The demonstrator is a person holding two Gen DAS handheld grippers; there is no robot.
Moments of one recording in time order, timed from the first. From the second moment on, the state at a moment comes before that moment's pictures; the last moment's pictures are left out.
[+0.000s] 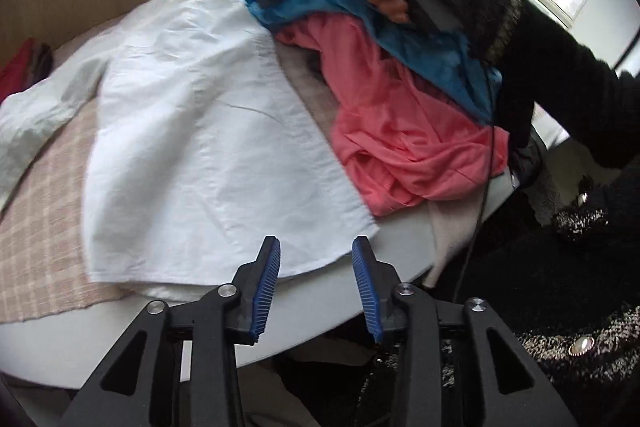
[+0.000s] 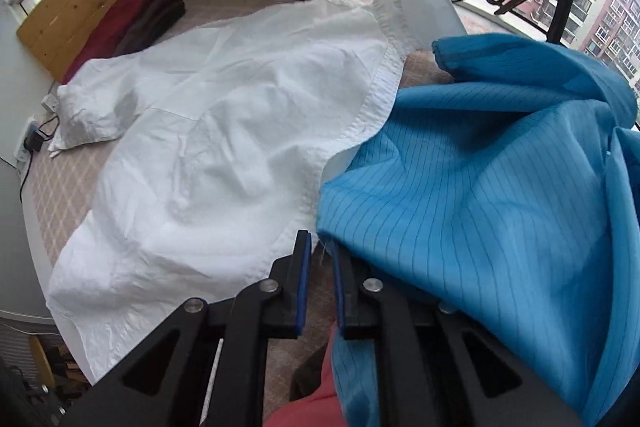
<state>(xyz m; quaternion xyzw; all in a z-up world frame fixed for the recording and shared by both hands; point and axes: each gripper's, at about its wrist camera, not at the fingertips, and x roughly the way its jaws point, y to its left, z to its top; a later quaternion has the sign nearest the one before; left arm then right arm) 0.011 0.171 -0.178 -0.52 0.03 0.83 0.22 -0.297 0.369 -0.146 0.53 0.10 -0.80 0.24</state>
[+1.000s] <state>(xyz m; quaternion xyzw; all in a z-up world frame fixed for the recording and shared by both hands) -0.027 0.075 -0.252 -0.56 -0.07 0.82 0.11 -0.259 0.188 -0.173 0.51 0.16 -0.71 0.45</state>
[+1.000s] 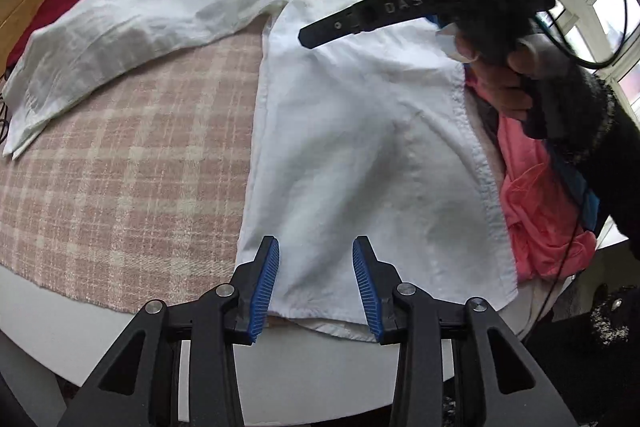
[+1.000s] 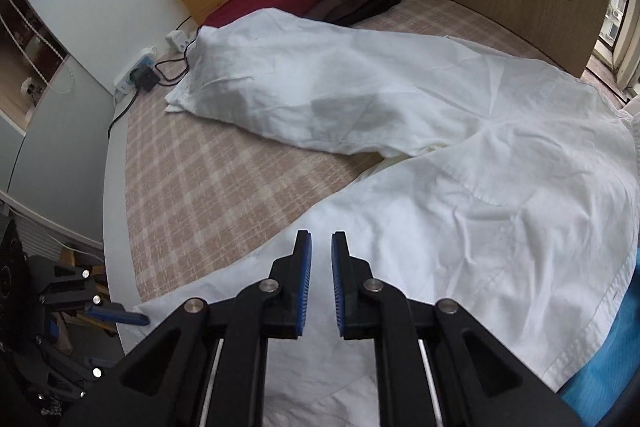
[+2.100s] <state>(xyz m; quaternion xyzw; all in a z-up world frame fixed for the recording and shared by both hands) -0.058 0.060 -0.250 -0.59 0.09 0.70 0.40 -0.035 0.254 -0.155 0.49 -0.02 -0.84 0.23</state>
